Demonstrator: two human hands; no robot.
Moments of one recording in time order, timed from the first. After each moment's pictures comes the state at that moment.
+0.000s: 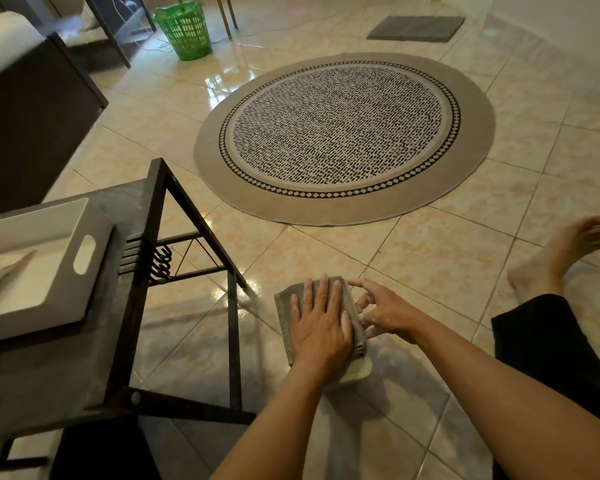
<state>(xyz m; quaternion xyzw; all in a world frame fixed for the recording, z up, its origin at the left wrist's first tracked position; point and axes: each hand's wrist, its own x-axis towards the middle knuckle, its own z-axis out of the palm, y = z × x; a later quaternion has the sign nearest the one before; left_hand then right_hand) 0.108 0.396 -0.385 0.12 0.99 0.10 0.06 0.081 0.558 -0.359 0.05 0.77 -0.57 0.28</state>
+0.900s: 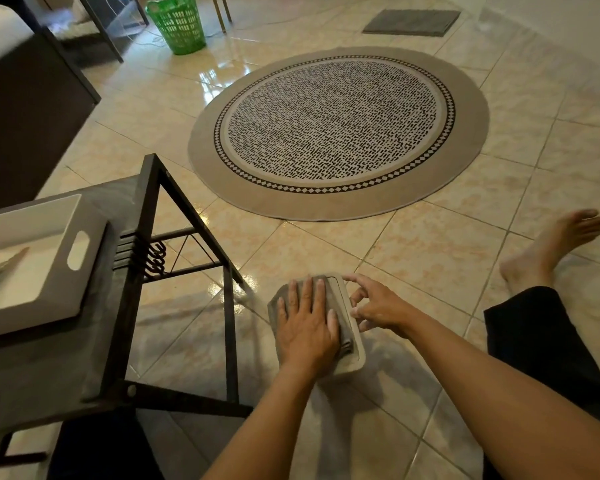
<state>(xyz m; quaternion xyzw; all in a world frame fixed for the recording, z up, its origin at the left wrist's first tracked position) 0.118 0.384 -0.385 0.08 0.99 0.09 0.08 0.084 0.556 -0.361 0.06 0.78 -0.57 0.26</state>
